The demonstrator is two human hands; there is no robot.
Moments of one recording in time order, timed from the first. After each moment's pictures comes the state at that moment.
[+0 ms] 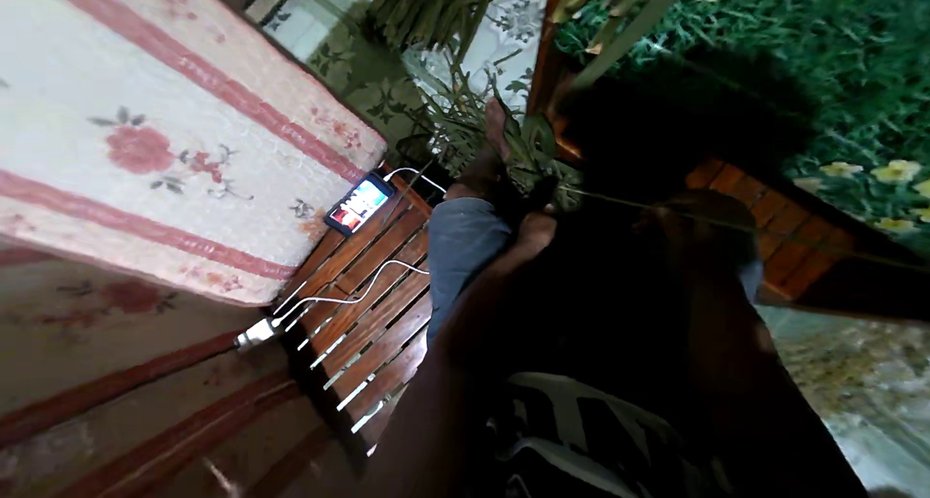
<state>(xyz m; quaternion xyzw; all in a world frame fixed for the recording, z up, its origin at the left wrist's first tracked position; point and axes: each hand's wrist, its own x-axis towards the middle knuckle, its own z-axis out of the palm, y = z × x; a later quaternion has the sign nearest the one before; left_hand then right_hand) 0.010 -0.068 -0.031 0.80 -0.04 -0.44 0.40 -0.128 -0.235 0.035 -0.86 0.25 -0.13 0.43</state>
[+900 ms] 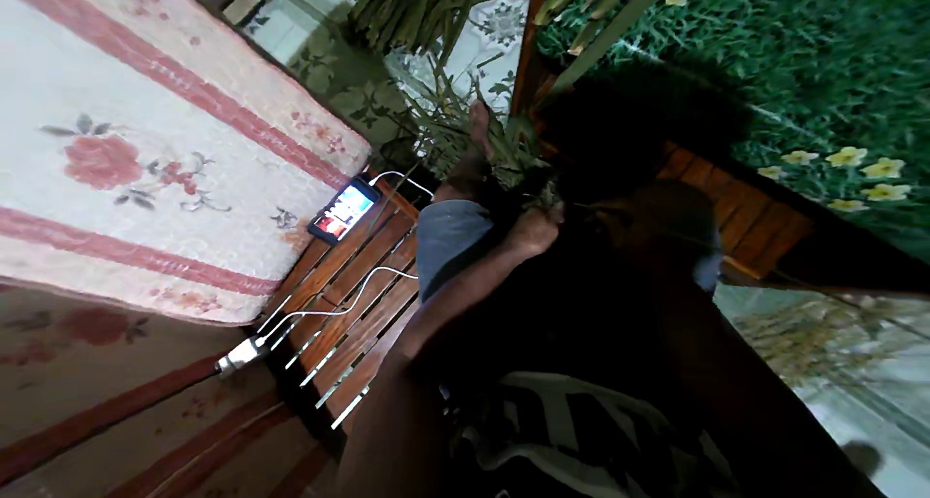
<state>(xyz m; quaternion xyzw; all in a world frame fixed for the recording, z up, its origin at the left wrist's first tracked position) 0.008 -0.056 0.014 0.79 -0.23 -0.42 0.39 -0.116 -0.210 0.042 -0.90 0.16 -0.08 0.39</state>
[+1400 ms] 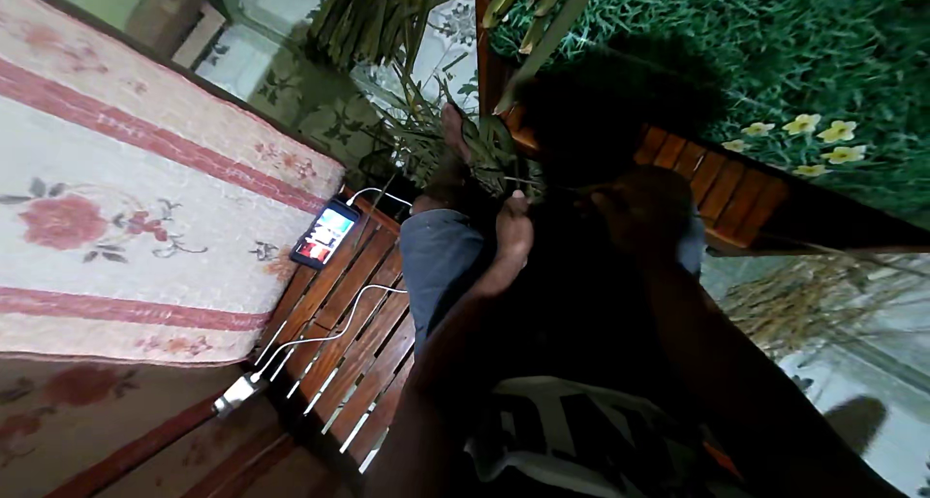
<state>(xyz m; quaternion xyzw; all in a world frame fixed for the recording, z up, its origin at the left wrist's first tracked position) -0.018 -0.078 -0.010 0.71 0.00 -0.34 0.61 -0.124 -0.220 0.036 -0.82 0.25 -0.12 0.50</state>
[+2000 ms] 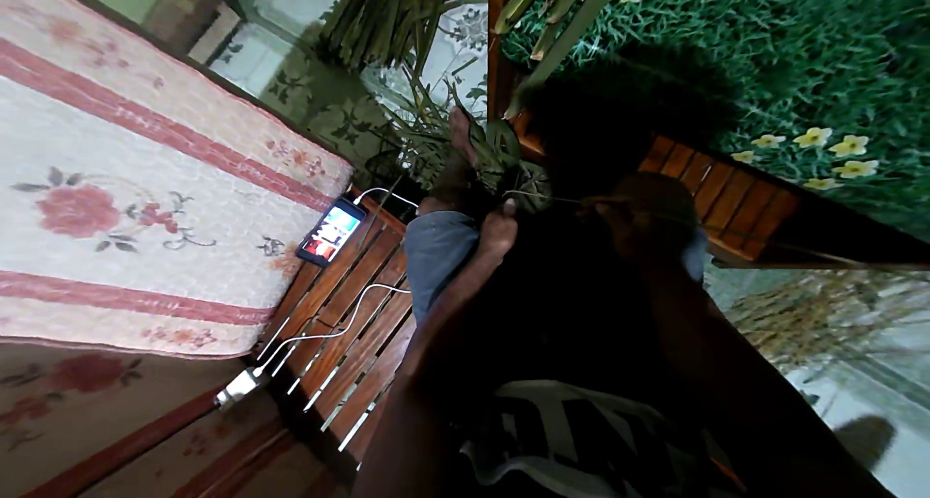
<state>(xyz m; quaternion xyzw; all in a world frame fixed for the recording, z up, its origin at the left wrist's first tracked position) 0.022 -0.052 -0.019 0.81 -0.04 -0.38 0.44 -0.121 -0.221 0.036 -0.82 0.21 -0.13 0.51</state>
